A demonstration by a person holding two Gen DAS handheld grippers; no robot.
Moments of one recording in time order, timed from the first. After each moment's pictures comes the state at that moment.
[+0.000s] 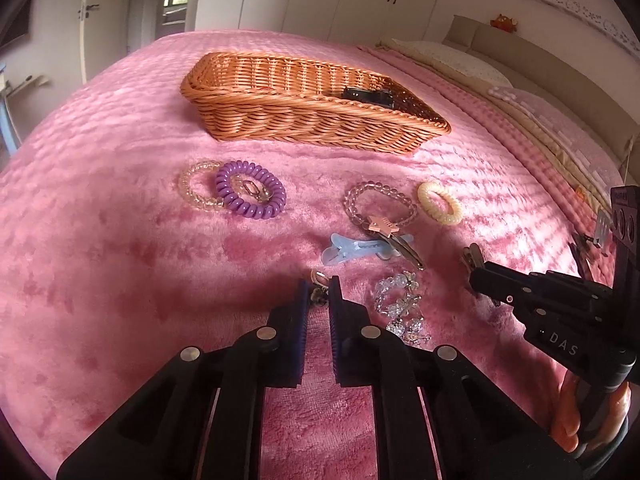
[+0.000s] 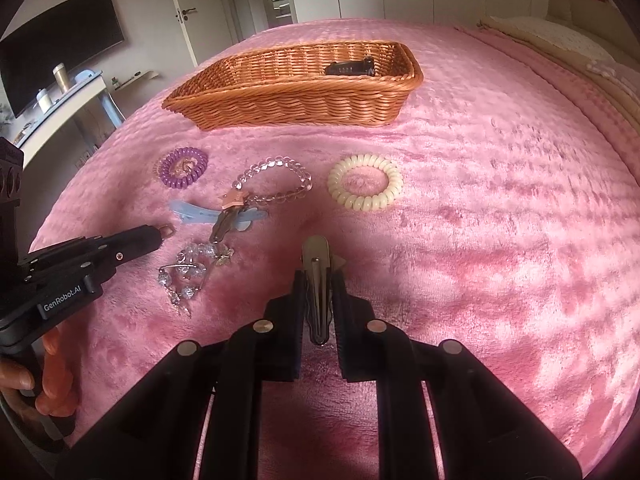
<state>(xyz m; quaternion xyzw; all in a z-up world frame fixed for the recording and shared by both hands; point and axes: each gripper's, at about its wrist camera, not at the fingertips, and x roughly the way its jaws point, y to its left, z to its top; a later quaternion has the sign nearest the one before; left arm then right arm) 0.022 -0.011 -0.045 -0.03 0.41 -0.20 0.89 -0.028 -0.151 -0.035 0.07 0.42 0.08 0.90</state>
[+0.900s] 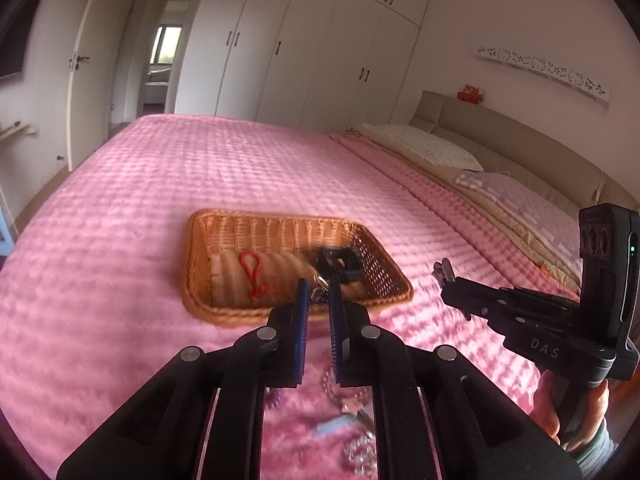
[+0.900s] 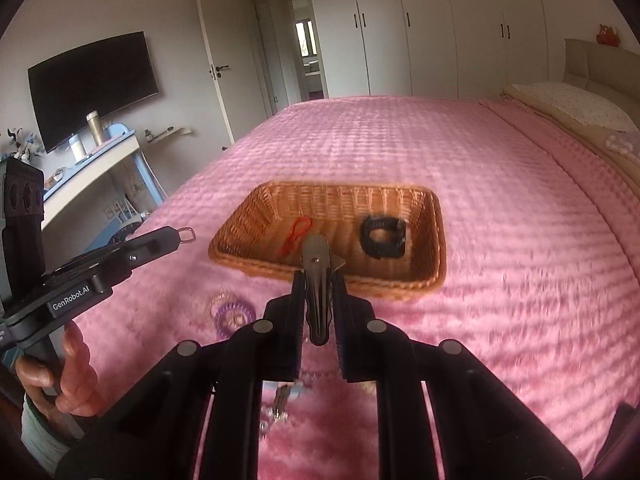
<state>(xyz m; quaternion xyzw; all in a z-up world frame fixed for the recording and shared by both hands) 0.088 0.000 0.081 -0.07 0.28 -0.25 0.93 0.057 -0.154 0.096 0.08 0.32 0.12 0.94</state>
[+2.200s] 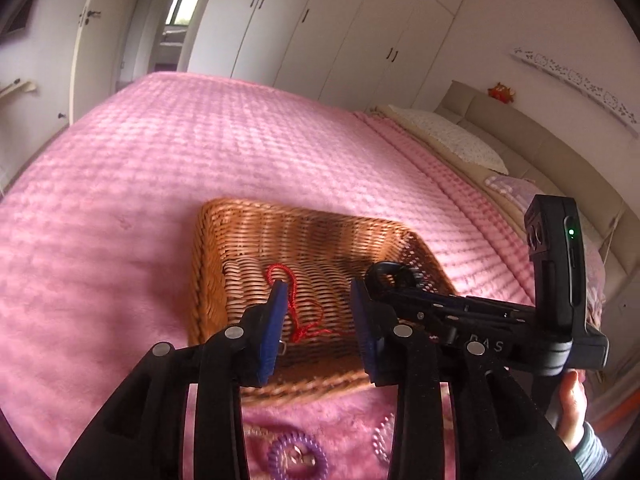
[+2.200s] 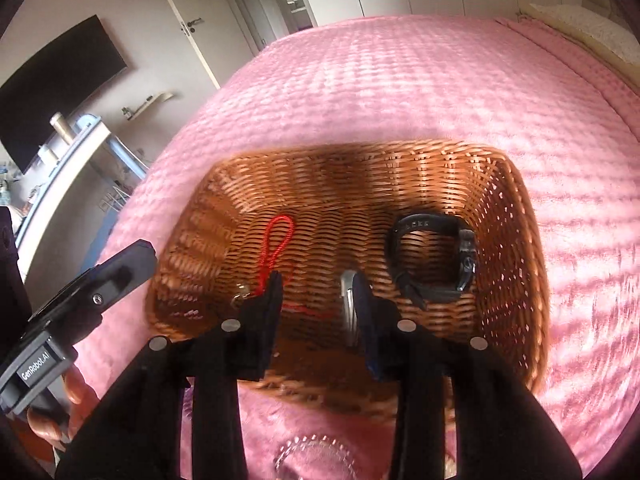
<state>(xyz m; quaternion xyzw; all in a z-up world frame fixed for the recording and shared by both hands) 0.185 0.018 0.046 -0.10 0.33 -0.24 0.91 0.192 -0.140 0.034 0.13 0.43 0.14 0.88</state>
